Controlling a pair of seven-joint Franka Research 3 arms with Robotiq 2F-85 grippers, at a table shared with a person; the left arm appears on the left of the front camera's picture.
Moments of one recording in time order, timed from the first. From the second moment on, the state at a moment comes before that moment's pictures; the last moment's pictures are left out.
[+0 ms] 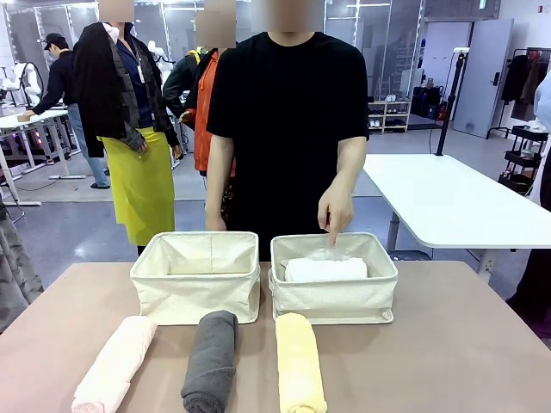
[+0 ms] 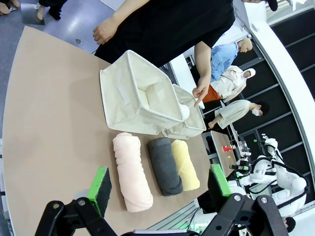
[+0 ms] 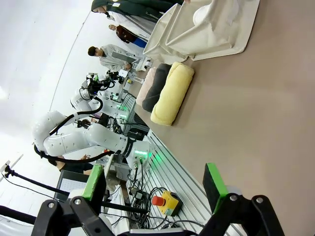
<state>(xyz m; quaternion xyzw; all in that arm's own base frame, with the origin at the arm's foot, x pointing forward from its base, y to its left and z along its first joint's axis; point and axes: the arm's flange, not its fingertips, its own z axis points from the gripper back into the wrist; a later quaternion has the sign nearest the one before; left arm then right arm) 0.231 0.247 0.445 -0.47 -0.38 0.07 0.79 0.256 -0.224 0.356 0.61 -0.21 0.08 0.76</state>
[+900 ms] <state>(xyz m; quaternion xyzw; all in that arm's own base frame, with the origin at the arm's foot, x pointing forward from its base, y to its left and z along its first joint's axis) 0.230 0.247 0.445 -0.47 -0.38 0.07 0.79 0.338 0.015 0.461 0.40 -0.06 0.08 0.91</state>
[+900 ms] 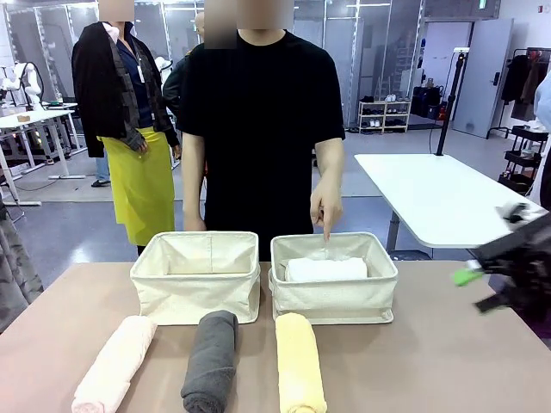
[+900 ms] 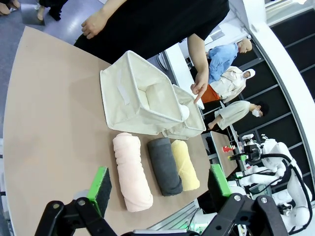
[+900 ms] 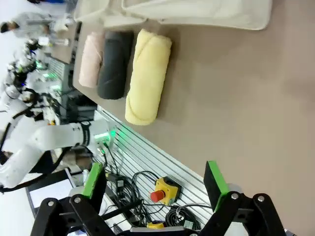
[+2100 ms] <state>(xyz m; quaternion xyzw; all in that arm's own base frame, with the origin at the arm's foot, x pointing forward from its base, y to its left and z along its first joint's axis) 0.230 0.247 0.445 -0.47 -0.38 0.07 0.79 0.351 0.270 0.396 0.13 -0.09 0.09 0.98</state>
